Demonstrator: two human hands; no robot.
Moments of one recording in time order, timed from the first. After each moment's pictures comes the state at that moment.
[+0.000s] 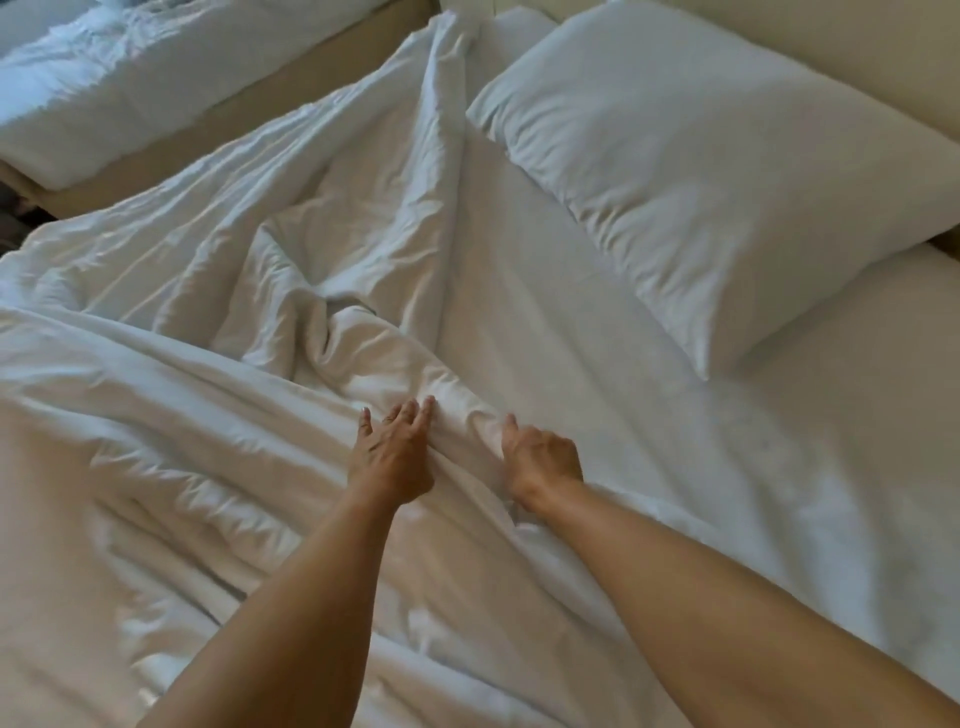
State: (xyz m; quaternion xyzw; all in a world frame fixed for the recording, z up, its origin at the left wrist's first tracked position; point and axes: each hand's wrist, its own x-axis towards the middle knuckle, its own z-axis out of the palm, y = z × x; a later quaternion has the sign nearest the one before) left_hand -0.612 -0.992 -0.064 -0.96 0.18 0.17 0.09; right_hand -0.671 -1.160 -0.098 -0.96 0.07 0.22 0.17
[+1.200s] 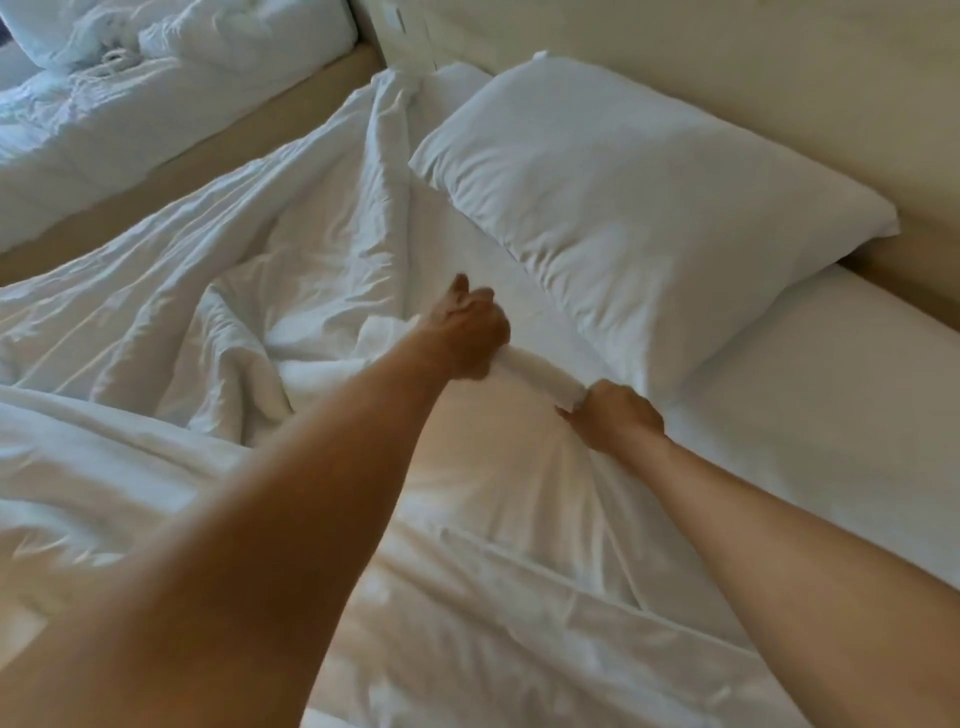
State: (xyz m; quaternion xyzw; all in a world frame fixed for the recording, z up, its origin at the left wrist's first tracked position) left_hand -0.516 -1.180 0.025 -0.82 0.51 0.04 0.26; right_hand -0.659 -1.306 -0.047 -0.89 0.32 0.18 0.28
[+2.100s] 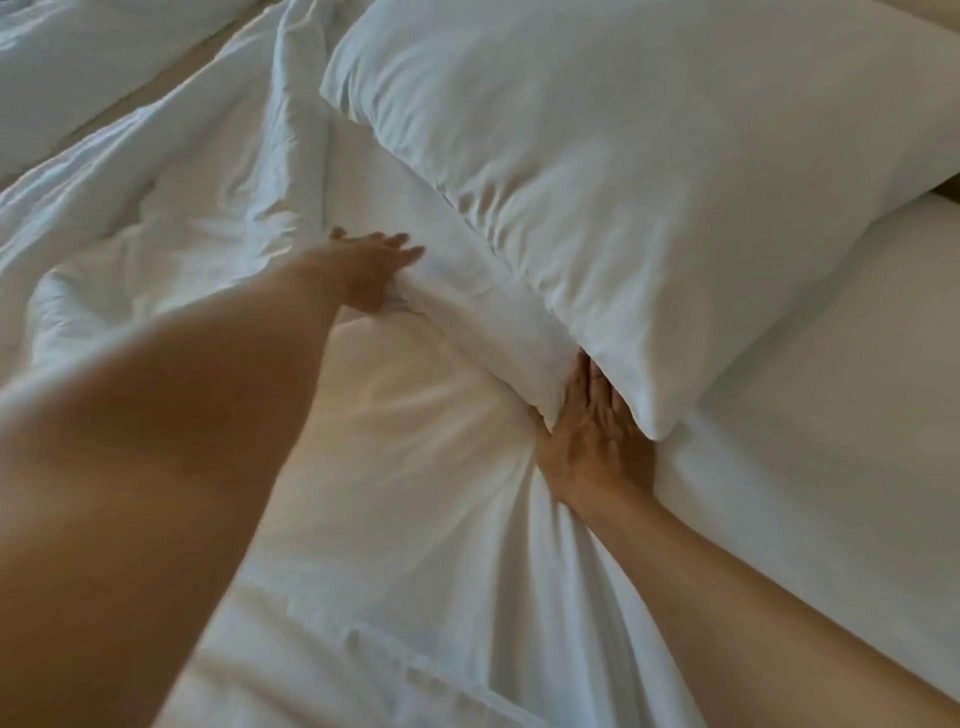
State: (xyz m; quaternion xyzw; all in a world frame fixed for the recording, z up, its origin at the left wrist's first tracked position) left_hand -0.353 -1.214 -0.101 -0.87 0.37 0.17 0.28; right_hand -0.623 -1.331 -0.210 -0.94 0.30 0.03 0.17
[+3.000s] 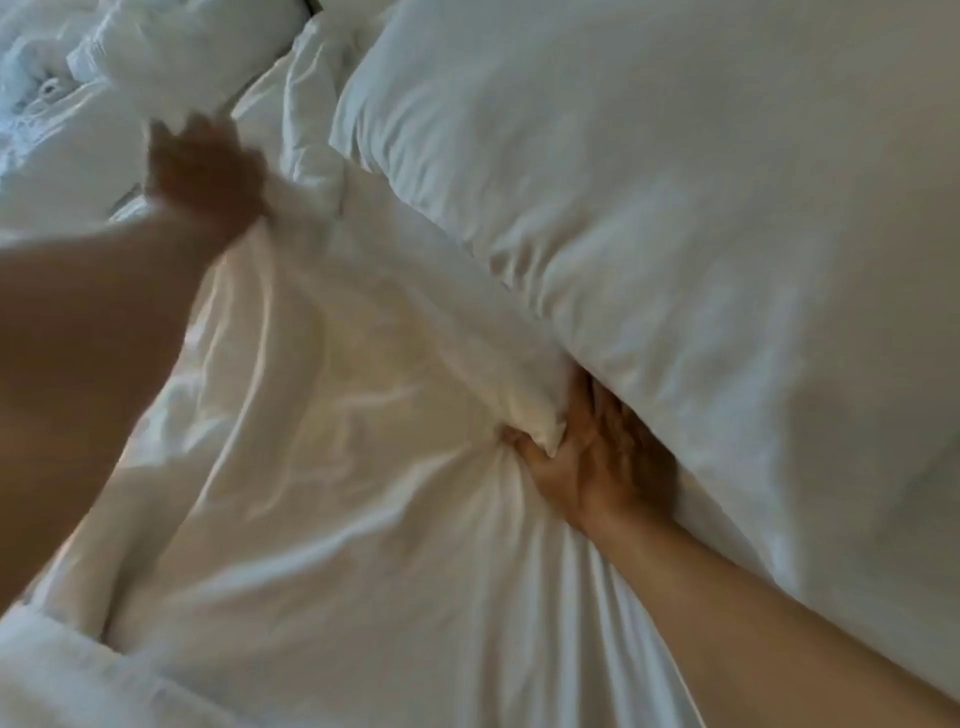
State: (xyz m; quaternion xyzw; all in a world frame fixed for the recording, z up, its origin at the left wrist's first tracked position) left_hand -0.198 -1.191 -0.035 -0.95 0.21 -0.17 0.16; right_hand -0.528 -1.330 -0.207 -0.90 0.29 -0.12 0.29
